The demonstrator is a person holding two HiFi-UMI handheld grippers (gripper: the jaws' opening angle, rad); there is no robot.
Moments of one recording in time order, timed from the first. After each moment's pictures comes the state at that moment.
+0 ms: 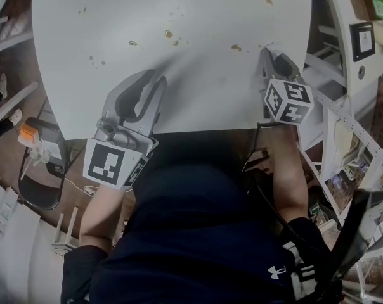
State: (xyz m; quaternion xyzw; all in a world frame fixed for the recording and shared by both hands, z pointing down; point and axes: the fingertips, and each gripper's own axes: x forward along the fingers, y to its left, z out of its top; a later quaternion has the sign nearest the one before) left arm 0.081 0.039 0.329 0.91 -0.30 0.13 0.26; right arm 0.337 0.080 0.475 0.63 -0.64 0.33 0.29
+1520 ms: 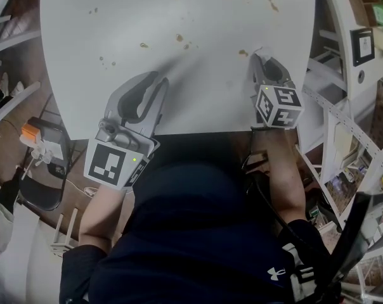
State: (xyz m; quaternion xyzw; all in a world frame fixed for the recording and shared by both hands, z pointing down) left arm 0.064 0.028 0.319 0.91 -0.29 0.12 0.26; right arm 0.289 0.074 0.477 0.60 -0.66 0.34 0.28
